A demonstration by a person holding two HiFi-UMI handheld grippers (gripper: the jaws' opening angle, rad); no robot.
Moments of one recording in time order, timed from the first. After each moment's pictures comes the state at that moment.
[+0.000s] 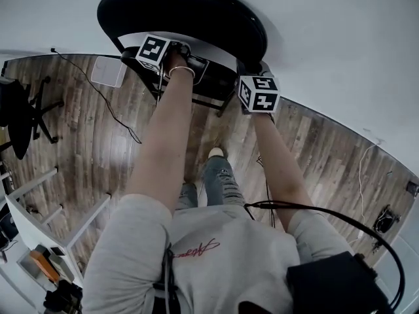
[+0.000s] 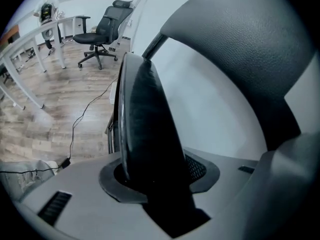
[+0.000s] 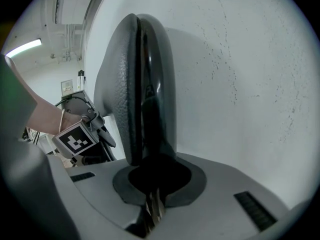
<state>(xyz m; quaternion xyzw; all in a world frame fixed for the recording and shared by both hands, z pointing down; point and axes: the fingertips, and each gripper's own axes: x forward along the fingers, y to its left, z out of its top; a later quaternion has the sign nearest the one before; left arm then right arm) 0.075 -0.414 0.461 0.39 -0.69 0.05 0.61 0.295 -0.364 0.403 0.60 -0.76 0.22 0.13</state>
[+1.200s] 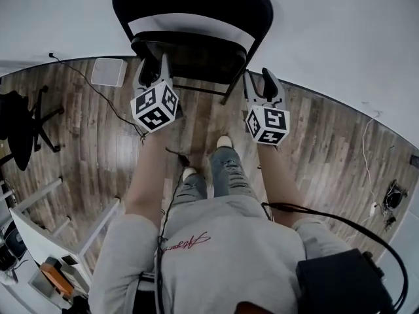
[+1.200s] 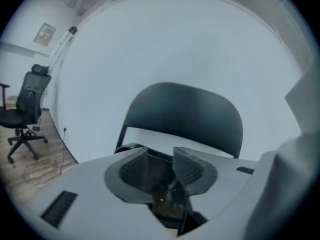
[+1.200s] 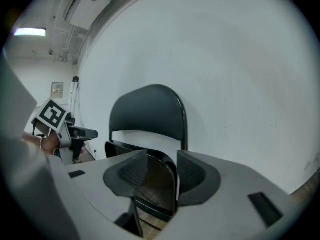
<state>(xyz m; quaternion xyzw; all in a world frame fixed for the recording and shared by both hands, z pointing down) 0.011 -0.329 0.326 0.78 -0.60 0.05 0.20 0.266 -0.220 0.335 0.70 -0.70 0.14 0.08</state>
